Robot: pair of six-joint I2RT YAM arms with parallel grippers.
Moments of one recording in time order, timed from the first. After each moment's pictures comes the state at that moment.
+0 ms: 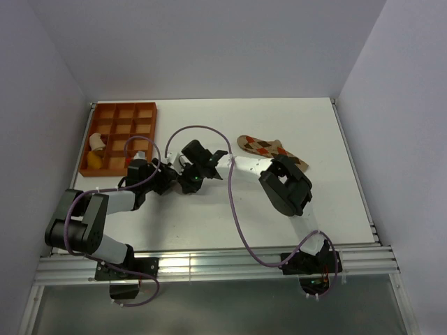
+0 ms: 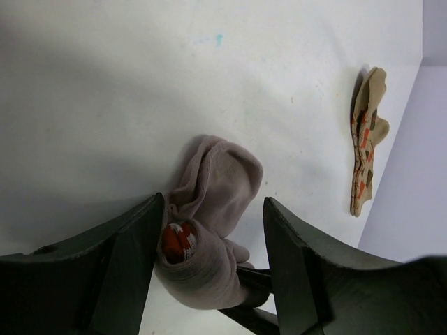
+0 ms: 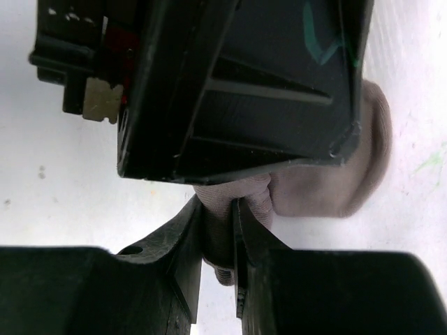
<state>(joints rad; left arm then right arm) -0.21 1.48 0.43 0.42 0.23 -1.03 0.90 2.11 1.51 -0.33 -0.38 -0.25</state>
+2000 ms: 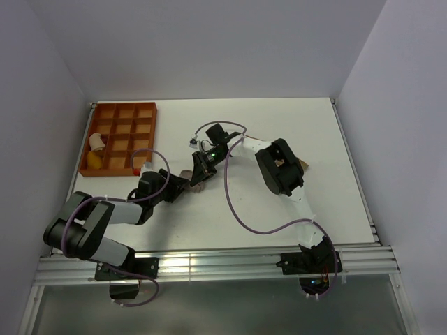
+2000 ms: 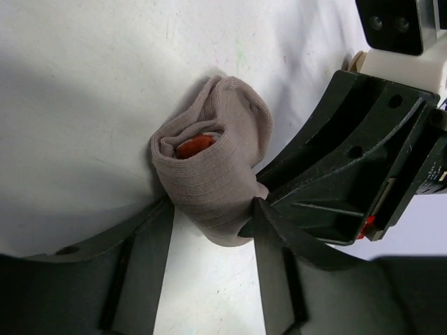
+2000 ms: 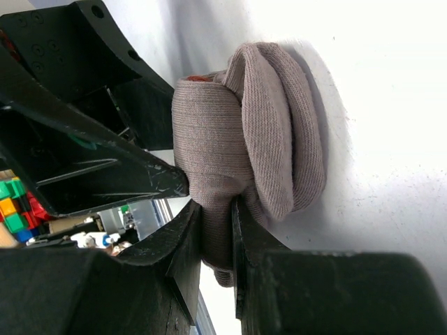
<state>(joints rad) -0.40 1.45 0.30 0.60 0.06 -1.24 0.62 2.39 1.74 -0.51 -0.99 0.26</state>
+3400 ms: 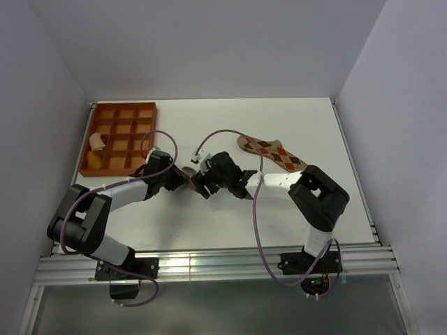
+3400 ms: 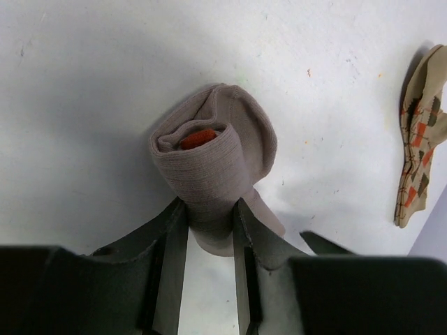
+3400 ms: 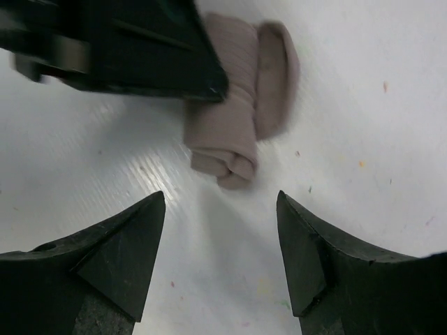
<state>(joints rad) -0.41 1.50 0.64 0.06 0.00 -1.07 0.83 1.77 0.96 0.18 -0.14 0.00</state>
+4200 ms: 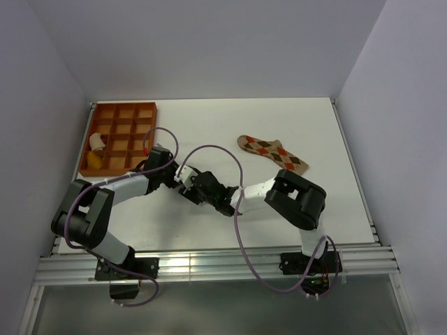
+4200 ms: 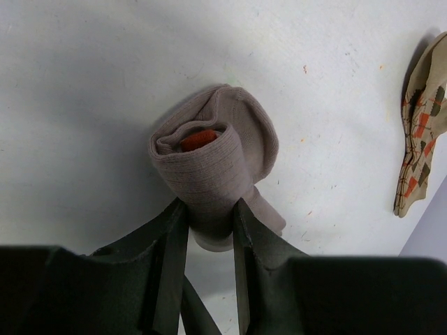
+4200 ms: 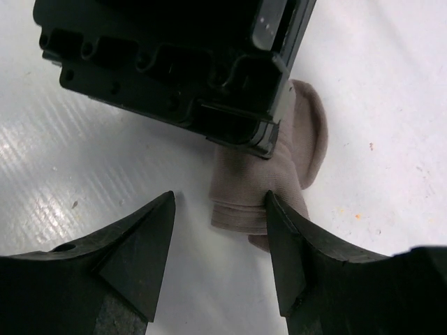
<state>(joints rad) -0.39 1.56 0.71 0.02 0.08 -1.03 1.03 1.92 0.95 0.47 0.20 -0.20</state>
